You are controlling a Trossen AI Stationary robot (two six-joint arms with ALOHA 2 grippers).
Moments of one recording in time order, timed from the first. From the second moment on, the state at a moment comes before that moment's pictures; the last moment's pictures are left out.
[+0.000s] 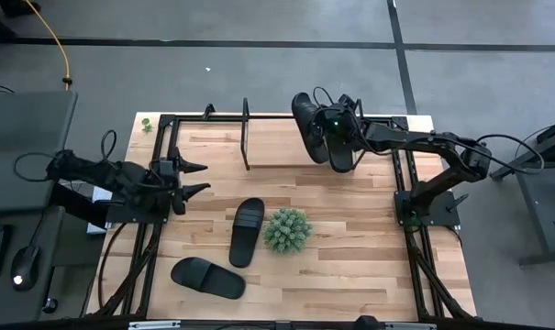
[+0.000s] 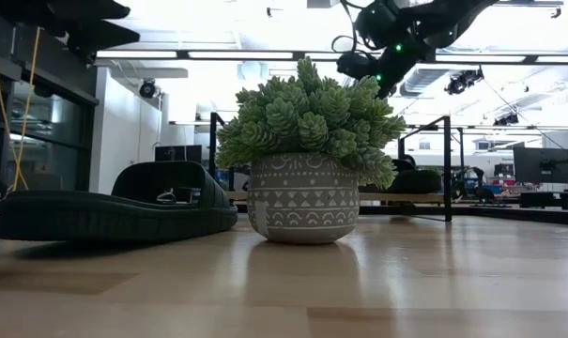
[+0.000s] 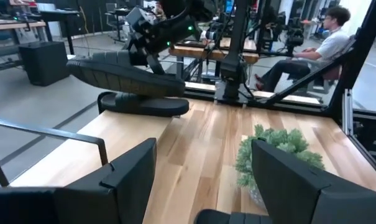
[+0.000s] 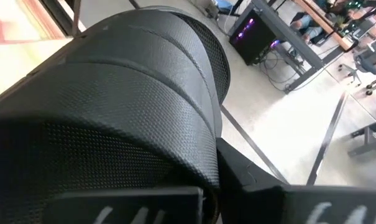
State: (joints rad) left arm -0.17 0.30 0.41 -0.25 -0.51 -0.11; right arm -0.47 1.48 0.99 -0.02 0.51 -0.27
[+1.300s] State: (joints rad) left arm 0.00 0.30 0.41 -0.16 -0.33 -0.13; right arm -0.50 1.66 0.99 -0.04 0.64 -0.29
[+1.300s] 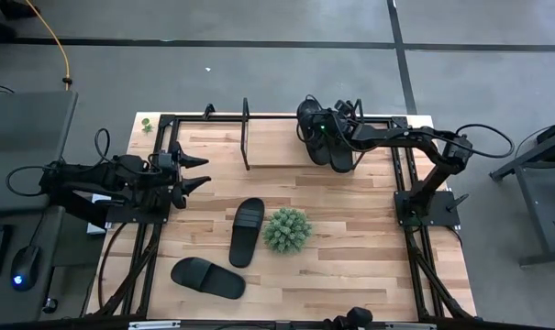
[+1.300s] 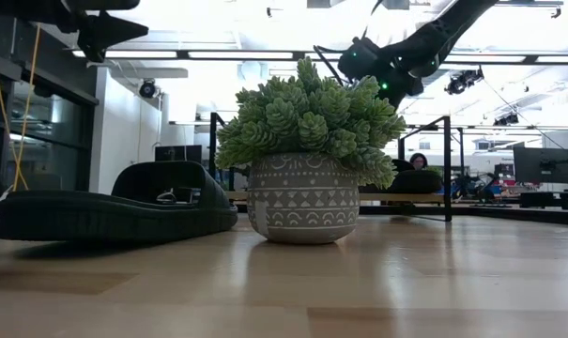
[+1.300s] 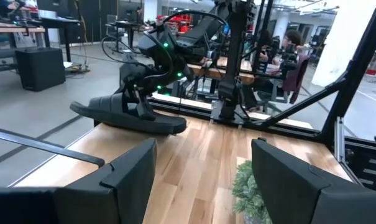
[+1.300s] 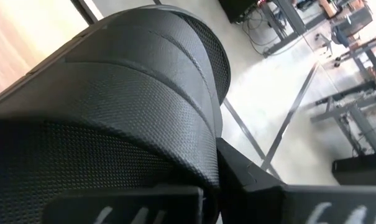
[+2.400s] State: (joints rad) left arm 0.00 0.30 0.41 -0.15 -0.33 -0.13; right arm -0.46 1.65 0.99 -0.14 0.71 -0.21
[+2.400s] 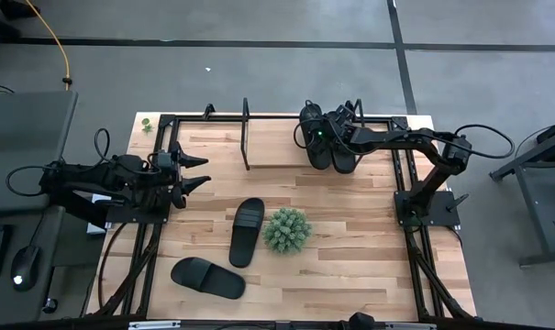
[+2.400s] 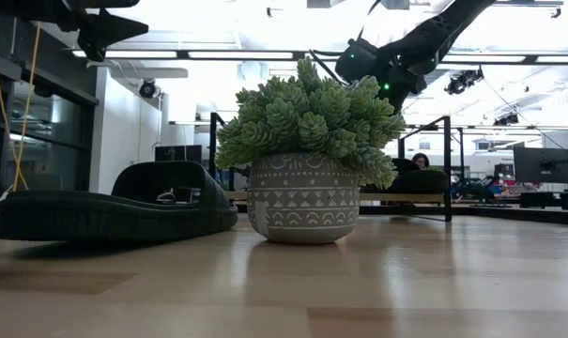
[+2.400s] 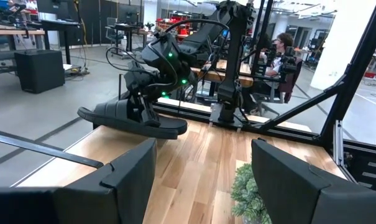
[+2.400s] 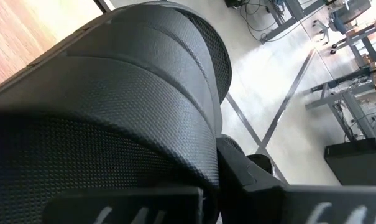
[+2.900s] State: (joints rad) left arm 0.00 0.30 0.41 -0.15 -0.33 -0.13; right arm -0.46 1.65 0.99 -0.16 0.73 -0.25
